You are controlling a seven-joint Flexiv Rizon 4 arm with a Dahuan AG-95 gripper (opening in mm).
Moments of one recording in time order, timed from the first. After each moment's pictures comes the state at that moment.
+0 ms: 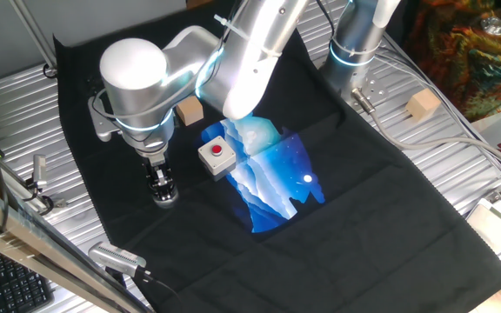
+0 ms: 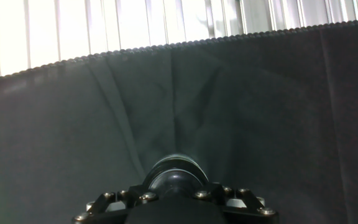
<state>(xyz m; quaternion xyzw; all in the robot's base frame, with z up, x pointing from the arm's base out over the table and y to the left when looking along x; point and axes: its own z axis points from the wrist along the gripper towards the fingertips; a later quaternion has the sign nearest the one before) 0.626 0.105 0.098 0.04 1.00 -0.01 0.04</state>
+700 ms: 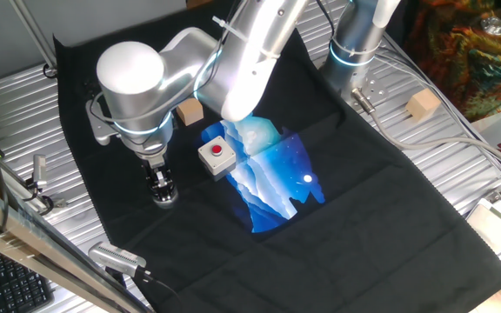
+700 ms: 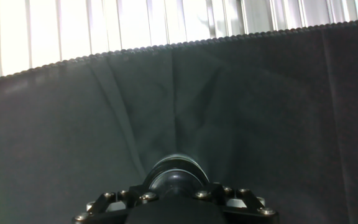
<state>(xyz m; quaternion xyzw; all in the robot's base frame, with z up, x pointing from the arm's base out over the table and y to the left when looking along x) 0.627 0.107 0.099 0.03 1.00 -0.01 0.04</state>
